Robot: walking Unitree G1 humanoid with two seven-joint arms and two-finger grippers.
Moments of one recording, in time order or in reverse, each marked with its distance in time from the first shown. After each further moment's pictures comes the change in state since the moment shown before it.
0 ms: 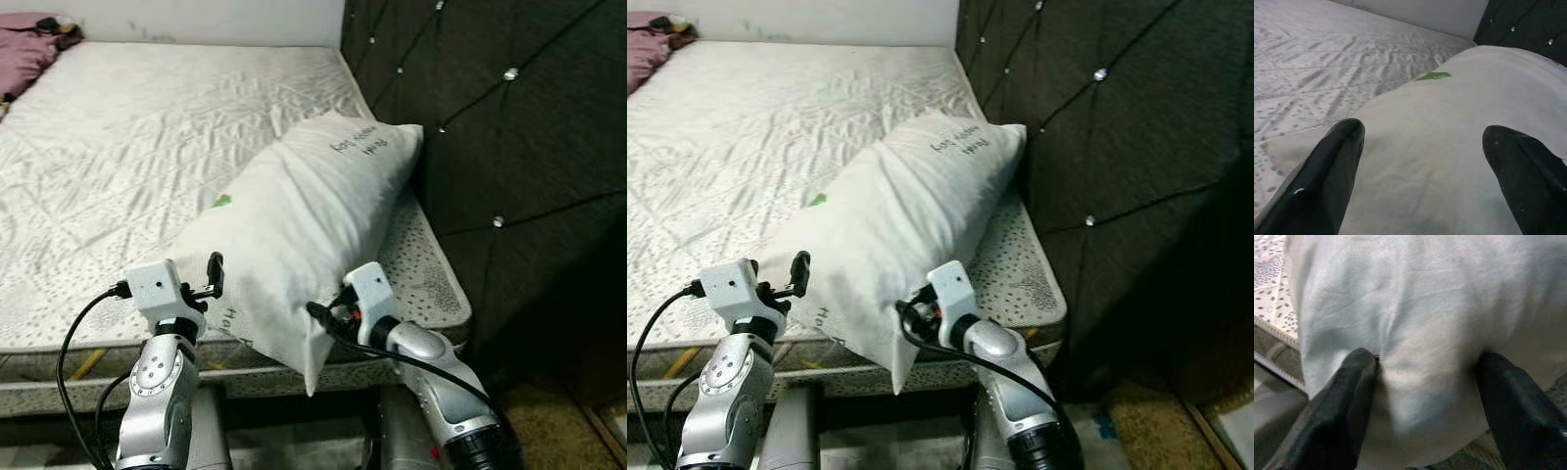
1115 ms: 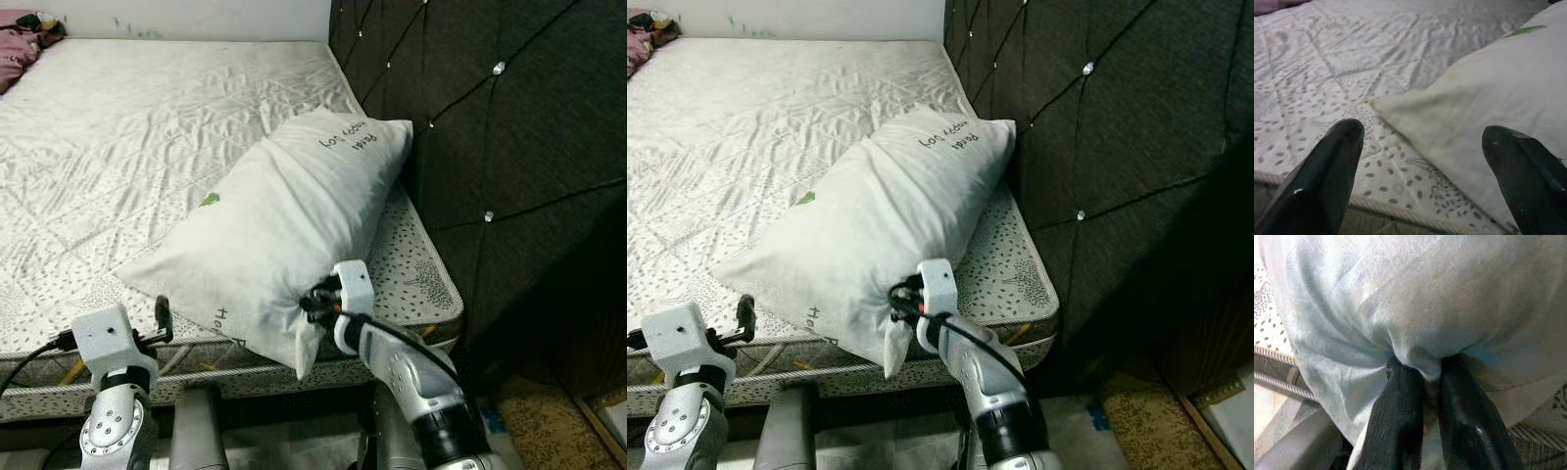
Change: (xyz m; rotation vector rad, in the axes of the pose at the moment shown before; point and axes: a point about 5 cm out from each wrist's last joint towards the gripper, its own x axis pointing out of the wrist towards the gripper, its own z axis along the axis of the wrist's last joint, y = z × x) left arm -0.051 0.051 -0.005 0.149 0.080 0.267; right arm 0.026 0.012 0.002 0.300 0.073 -0.051
